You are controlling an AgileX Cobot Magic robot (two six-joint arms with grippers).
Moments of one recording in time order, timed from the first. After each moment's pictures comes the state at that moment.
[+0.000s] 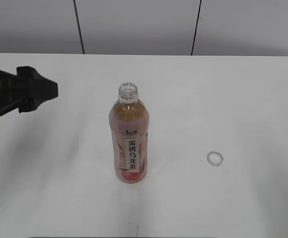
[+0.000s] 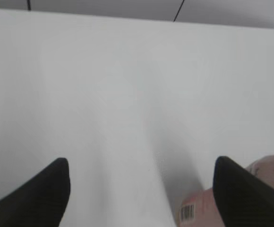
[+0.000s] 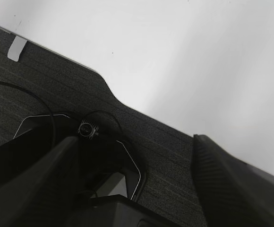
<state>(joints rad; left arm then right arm) -0.45 1.17 -0.60 0.28 0.10 -0.59 0.32 0.50 -0.51 0.21 1.12 -0.26</state>
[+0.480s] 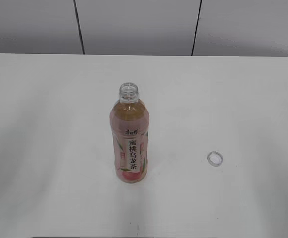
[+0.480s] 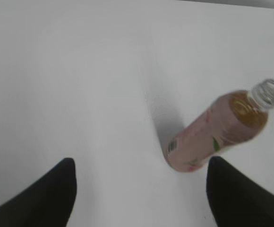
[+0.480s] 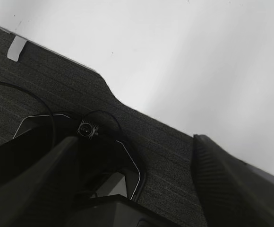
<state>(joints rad) -0.45 0.73 -0.60 0.02 0.55 -0.33 0.32 0.50 -0.51 0.21 1.12 -0.26</state>
